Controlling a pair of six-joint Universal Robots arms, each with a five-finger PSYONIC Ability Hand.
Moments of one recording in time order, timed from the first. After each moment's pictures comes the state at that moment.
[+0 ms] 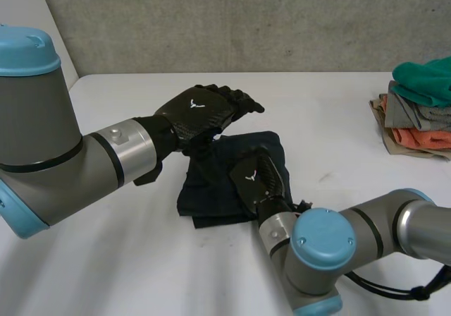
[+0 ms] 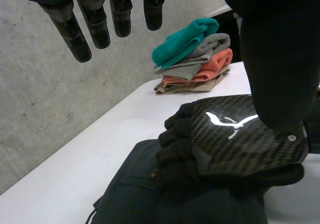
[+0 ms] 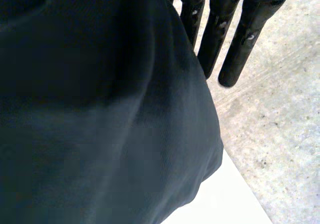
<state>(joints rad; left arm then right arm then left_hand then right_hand) 4.21 -1.92 -1.30 2.98 -1.06 3.40 2.31 -0.81 1.60 -0.77 1.64 2.51 0.19 0.21 0.21 0.21 0.05 0.50 0.56 0.56 0.56 0.31</state>
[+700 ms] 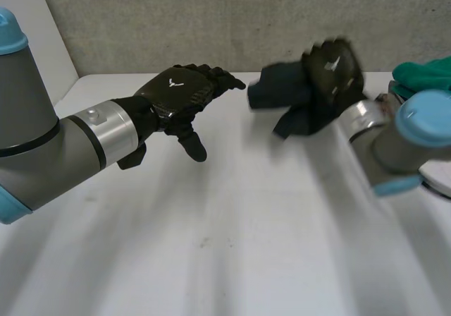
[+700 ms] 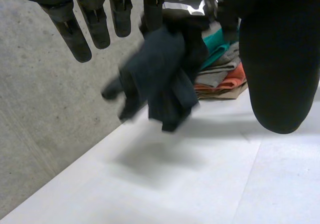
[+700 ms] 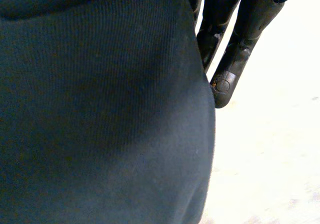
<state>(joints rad) 4.28 -1.88 -1.28 2.99 -1.06 3.36 1.87 -0.91 1.26 -0.71 1.28 2.65 0.19 0.21 0.21 0.21 0.05 0.96 1.17 1.16 1.18 0.86</state>
